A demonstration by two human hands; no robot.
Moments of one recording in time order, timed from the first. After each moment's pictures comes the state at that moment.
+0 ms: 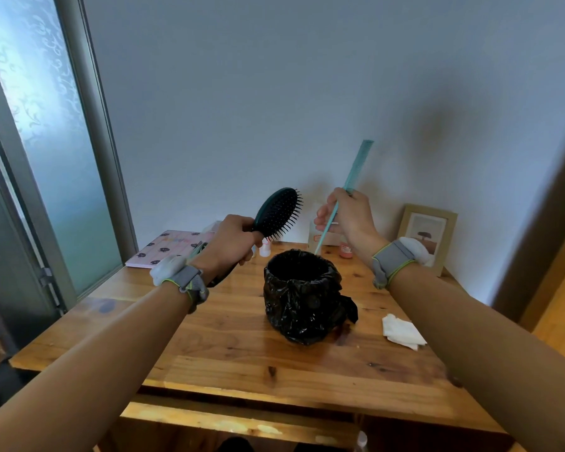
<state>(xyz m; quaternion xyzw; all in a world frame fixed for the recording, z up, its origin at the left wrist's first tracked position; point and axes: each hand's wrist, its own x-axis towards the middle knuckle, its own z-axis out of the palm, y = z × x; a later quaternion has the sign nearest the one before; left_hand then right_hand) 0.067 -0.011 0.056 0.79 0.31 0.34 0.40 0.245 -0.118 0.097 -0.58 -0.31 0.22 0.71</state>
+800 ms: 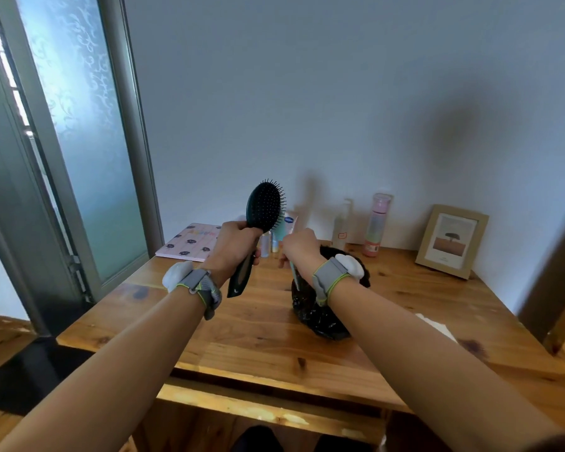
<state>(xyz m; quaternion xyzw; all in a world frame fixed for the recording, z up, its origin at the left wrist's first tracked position) 0.032 0.017 0.030 0.64 0.34 0.40 0.56 0.152 -0.034 0.029 -0.76 -0.34 0.24 0.49</state>
